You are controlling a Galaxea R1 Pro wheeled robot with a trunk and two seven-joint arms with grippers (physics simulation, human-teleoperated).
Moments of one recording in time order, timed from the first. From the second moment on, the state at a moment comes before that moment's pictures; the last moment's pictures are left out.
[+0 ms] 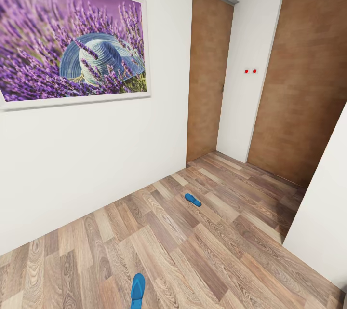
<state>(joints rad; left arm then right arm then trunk) 0.00 0.11 0.13 -0.07 0.09 -0.15 -0.01 -0.02 -0.09 -0.02 -0.05 -0.04 -0.01 0.00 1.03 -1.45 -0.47</state>
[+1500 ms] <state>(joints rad) -0.02 0.12 0.15 -0.58 0.31 0.16 -0.01 -0.03 -0.13 -0.04 -0.61 -0.25 0.00 -0.11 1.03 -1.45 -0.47</state>
